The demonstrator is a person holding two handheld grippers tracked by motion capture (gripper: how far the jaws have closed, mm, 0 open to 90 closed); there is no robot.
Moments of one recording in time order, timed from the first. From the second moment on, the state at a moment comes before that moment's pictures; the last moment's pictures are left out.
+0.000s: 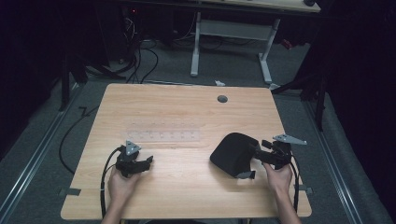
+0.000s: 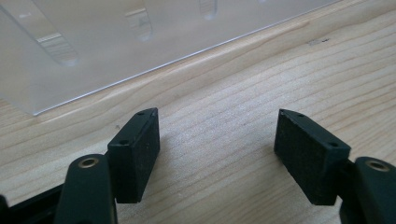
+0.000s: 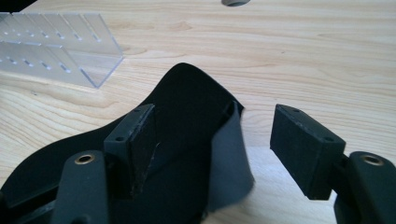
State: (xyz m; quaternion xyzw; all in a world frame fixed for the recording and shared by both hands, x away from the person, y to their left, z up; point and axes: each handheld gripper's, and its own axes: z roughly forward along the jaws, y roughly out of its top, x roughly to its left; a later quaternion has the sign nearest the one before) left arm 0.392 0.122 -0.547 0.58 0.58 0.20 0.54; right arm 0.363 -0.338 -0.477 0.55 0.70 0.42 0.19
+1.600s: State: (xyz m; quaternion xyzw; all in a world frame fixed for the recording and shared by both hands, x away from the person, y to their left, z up) left arm 0.392 0.122 -0.547 0.58 0.58 0.20 0.54; right arm 0.372 -0.342 -0.505 0.49 0.74 0.45 0.09
